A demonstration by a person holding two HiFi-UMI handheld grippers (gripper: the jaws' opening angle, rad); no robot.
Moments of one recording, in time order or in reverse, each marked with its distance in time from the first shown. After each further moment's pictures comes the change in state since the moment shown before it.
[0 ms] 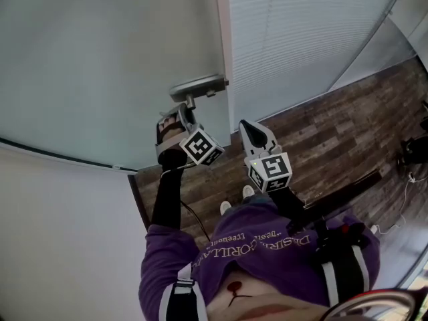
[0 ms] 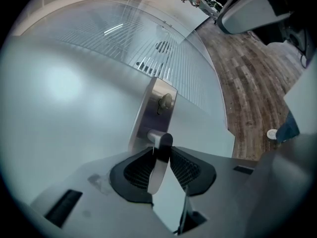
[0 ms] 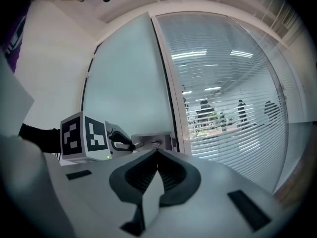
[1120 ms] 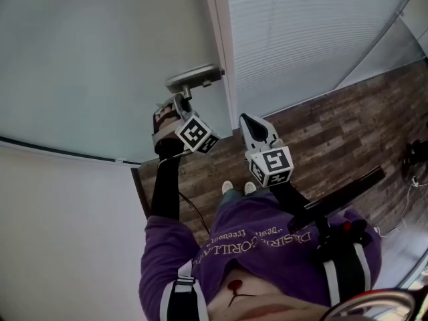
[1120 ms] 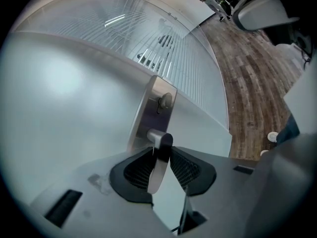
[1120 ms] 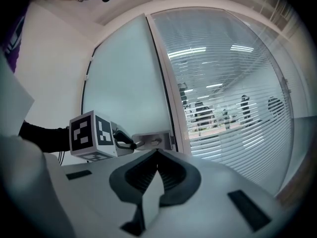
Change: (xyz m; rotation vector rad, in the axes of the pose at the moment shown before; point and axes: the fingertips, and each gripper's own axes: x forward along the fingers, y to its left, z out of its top) left arm 0.056 0.027 0.013 0.009 0.089 -0.010; right arm 0.037 -0.041 0.010 0.041 0.023 0.042
